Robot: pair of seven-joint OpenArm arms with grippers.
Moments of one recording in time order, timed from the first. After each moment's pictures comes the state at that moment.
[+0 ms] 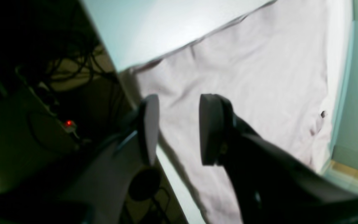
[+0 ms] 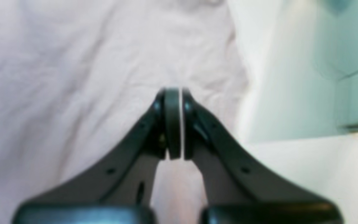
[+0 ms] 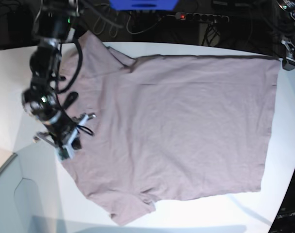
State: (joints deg) left arm 15.6 -4.8 -62.3 90.9 -52.4 3.3 60.4; right arm 5.0 -0.6 18.1 84.5 -14.0 36.2 -27.6
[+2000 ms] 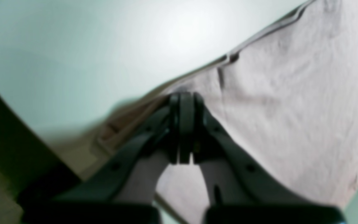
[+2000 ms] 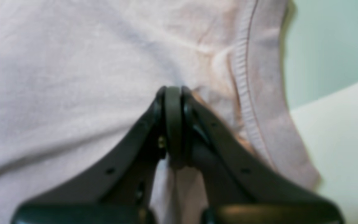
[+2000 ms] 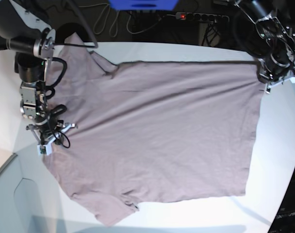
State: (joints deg) left arm 2.5 -3.9 -51.4 71.1 -35.7 2.0 46.3; right arm 21.6 12.2 18.2 30.2 -11.3 20.5 0.4
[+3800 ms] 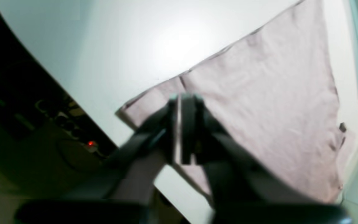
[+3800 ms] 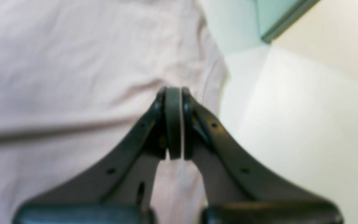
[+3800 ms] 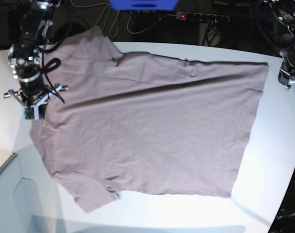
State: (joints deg) left arm 13.1 -6.1 -51.7 97.4 -43.7 3.6 60.0; right arm -14.6 -0.6 26.3 97.7 -13.6 25.5 -18.0
